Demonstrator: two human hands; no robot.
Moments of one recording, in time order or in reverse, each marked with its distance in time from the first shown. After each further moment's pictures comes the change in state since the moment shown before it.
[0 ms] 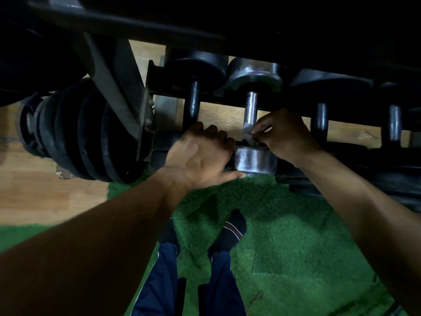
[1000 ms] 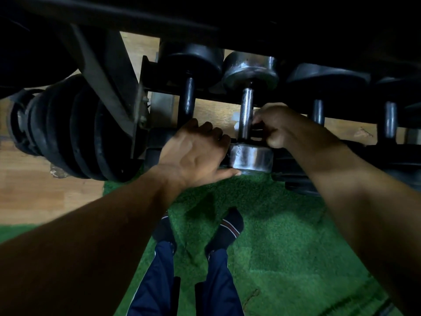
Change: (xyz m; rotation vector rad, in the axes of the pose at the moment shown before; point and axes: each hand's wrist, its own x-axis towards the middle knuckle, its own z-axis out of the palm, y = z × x) left_hand 0.001 0.000 0.005 -0.007 -0.033 -0.007; right_hand 0.038 -0.012 0.005 0.826 -0.116 0.713
